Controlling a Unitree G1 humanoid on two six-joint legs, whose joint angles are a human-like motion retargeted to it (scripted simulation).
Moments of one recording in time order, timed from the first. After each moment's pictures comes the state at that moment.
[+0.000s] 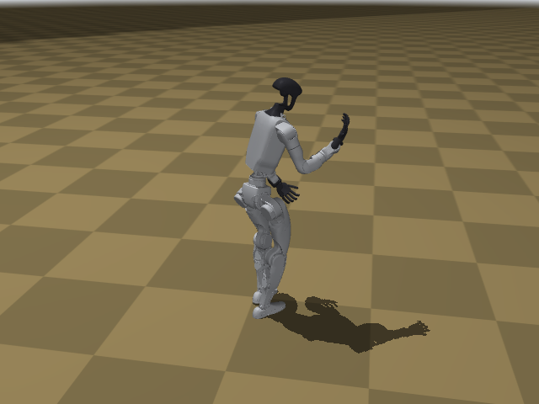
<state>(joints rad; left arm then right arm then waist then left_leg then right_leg) -0.30 0.04 0.00 1.19 -0.28 -0.20 -0.73 -0.68 -0.35 0.02 -0.09 1.08 -0.22 0.34 -0.28 0.14 0.19 -0.55 0.10 0.27 0.56 -0.13 0.04 -0.33 0.10 -0.15 0.37 -0.30 -0.11</state>
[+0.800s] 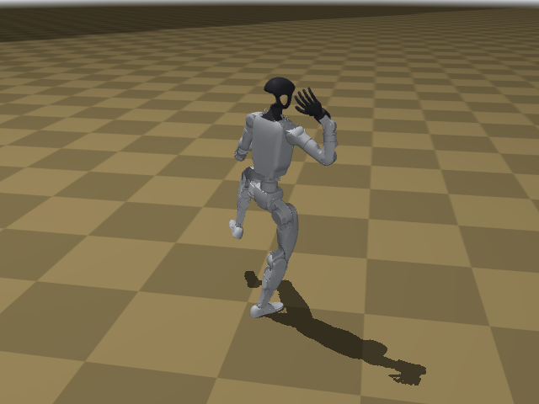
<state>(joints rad) -0.07 0.45 0.68 1.18 0.04 -0.56 0.21 -0.42 -1.07 -0.95 -0.67 0.10 -0.58 -0.80 0.03 -0.09 0.09 -1.12 1.03 0.10 1.46 -0.11 0.26 -0.05 -0.01 -0.18 0.28 -0.27 -0.25</state>
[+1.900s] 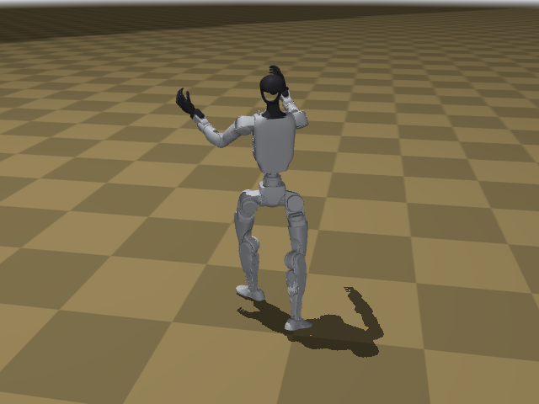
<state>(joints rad) -0.62 0.61 0.45 0.47 -0.22 -0.39 0.41 -1.10 -0.39 0.16 0.63 0.27 -0.46 -0.12 0.11 -0.04 -0.12 -0.25 0.14 0.75 0.19 0.07 0.06 0.33 -0.19 -0.79 0.14 0.02 0.10</state>
